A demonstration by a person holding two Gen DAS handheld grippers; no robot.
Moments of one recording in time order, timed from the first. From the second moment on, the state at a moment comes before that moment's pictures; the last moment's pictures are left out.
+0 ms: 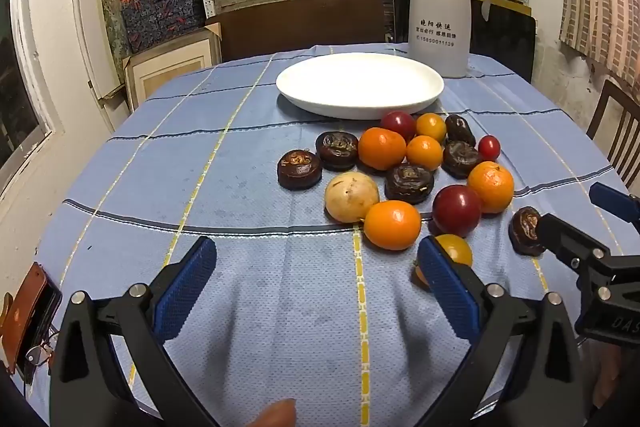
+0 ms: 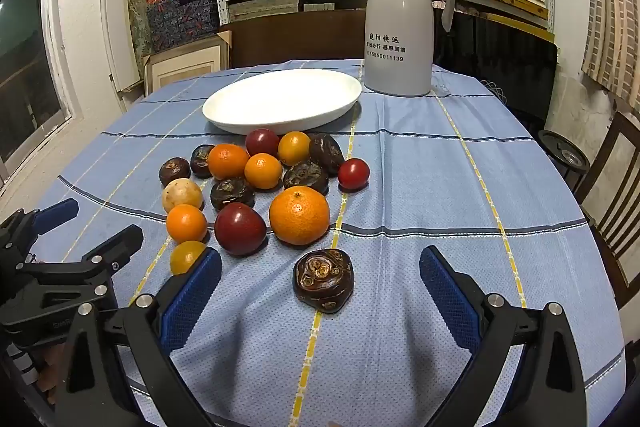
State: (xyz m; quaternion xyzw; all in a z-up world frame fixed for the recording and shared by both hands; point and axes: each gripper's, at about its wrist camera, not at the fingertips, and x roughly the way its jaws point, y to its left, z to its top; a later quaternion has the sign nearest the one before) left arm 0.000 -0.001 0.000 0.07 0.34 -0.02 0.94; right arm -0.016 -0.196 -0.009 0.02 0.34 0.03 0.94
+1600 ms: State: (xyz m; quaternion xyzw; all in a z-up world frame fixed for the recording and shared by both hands) left arm -0.001 0.001 -0.003 0.06 0.35 -0.02 0.94; right arm -0.016 -0.196 -0.008 0.02 0.34 0.04 0.94
